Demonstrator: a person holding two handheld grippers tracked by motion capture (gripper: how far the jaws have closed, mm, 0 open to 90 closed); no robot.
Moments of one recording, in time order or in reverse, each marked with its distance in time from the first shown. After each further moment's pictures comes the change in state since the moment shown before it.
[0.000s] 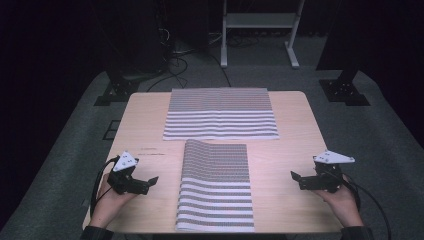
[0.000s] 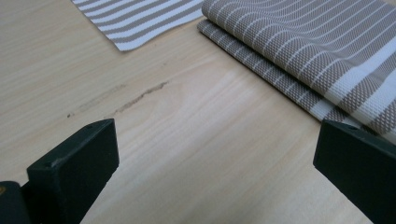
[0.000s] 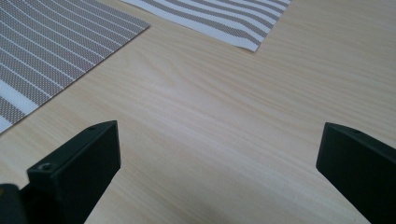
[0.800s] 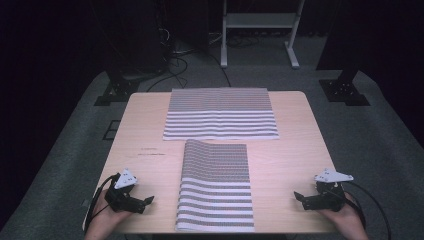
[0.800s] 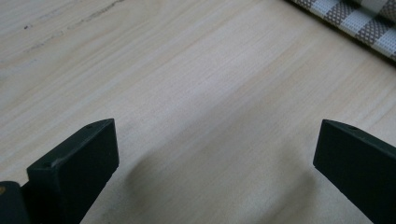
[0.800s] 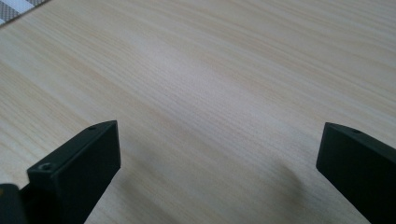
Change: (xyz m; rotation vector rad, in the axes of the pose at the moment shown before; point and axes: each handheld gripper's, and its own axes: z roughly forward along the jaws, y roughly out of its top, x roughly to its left) left arm -0.012 -0.047 0.000 0.136 -0.011 0.030; right arm 0.008 -0.053 -0.001 0.112 0.025 -0.020
